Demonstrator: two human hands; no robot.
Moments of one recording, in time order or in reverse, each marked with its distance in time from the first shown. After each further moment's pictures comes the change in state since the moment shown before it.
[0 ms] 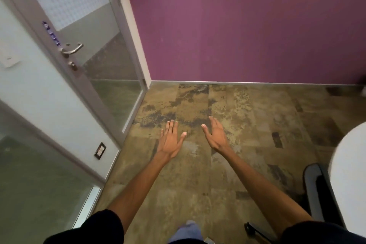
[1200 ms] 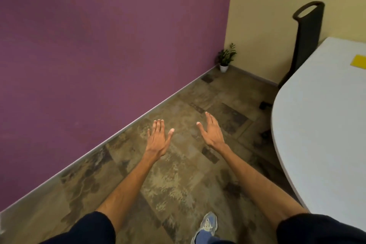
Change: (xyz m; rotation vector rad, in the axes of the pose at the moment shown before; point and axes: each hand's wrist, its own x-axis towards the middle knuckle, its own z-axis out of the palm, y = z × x) left_hand 0.593 0.390 0.103 0.108 -0.291 0.736; right_hand 0.382 0.283 -0.296 -0.002 0.606 0.601
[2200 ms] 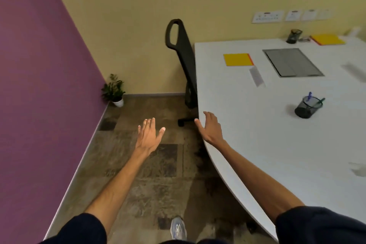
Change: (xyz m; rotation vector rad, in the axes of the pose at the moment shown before) left_hand 0.508 0.388 0.061 0.095 -0.179 0.723; right_hand 0.314 0.240 -0.264 -0.023 0.542 0.644
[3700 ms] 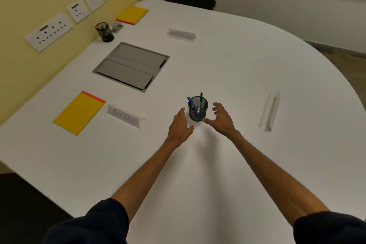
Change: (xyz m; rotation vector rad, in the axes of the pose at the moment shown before) left_hand 0.293 0.577 0.206 -0.137 -0.722 1.022; right_hand 0.158 0.368 -0.249 0.323 0.647 0.930
